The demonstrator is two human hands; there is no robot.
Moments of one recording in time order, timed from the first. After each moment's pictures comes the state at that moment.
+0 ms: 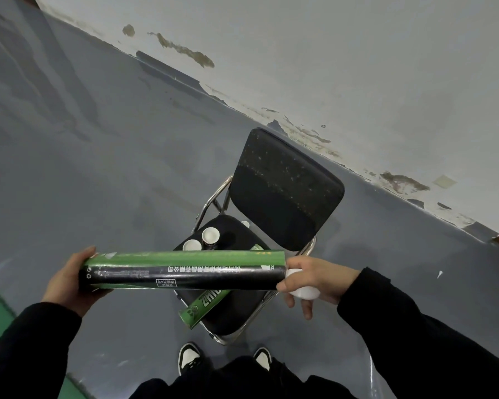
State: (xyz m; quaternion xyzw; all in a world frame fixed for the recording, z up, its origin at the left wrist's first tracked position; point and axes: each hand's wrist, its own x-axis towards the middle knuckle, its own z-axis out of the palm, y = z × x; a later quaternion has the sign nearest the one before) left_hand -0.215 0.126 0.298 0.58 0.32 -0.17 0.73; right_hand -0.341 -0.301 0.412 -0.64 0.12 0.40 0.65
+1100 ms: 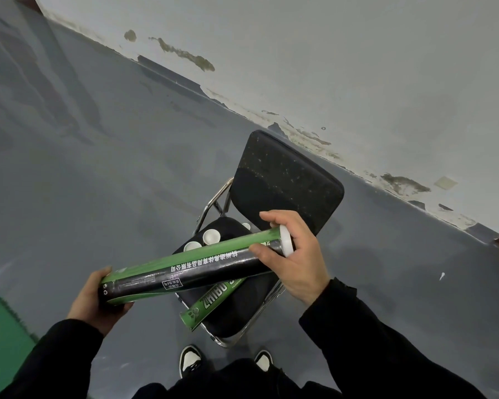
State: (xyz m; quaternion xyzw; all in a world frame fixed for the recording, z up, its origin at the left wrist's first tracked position) left_hand -0.251 0.094 0.291 0.49 0.36 -0.22 0.76; right_hand -0.334 -0.254 0.408 -0.81 0.01 -0.17 0.56
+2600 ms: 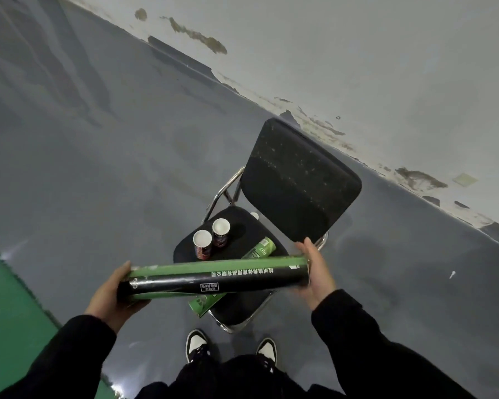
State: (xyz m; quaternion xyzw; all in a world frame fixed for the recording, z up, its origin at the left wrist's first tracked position) left_hand -0.265 0.099 0.272 0.55 0.35 -0.24 0.72; right_hand -0.338 -0.271 0.322 -0.46 0.45 0.09 0.75
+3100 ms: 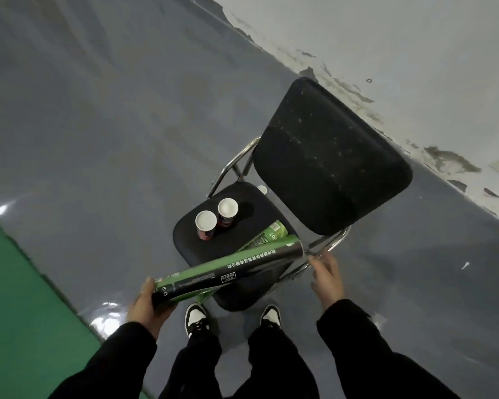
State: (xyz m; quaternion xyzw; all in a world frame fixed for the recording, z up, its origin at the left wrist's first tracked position) left_hand -0.278 0.057 0.156 0.48 0.52 -0.20 0.68; right_hand -0.314 -0.291 0.203 -0.59 0.52 0.08 0.62
